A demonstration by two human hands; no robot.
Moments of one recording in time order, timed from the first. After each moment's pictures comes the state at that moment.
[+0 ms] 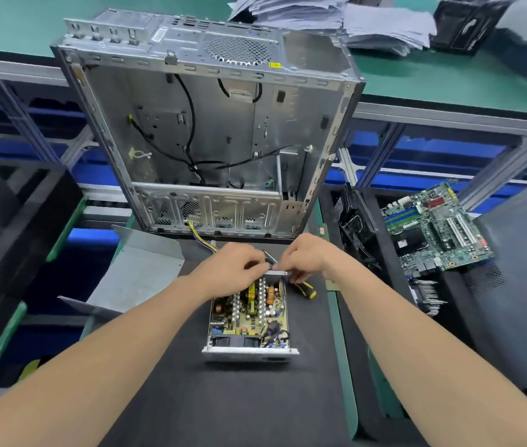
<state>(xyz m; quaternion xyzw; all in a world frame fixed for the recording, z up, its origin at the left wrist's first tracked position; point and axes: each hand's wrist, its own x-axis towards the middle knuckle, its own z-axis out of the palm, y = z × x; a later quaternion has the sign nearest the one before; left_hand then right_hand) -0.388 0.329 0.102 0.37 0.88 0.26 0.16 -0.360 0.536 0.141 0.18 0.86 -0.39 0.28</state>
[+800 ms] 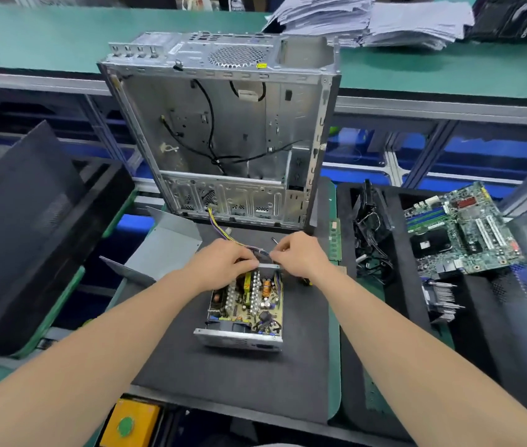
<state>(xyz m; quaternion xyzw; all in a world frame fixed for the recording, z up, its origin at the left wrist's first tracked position) -0.332 0.318 0.127 0.25 0.94 0.20 0.14 -0.324 0.526 0.125 0.07 0.92 -0.36 0.16</state>
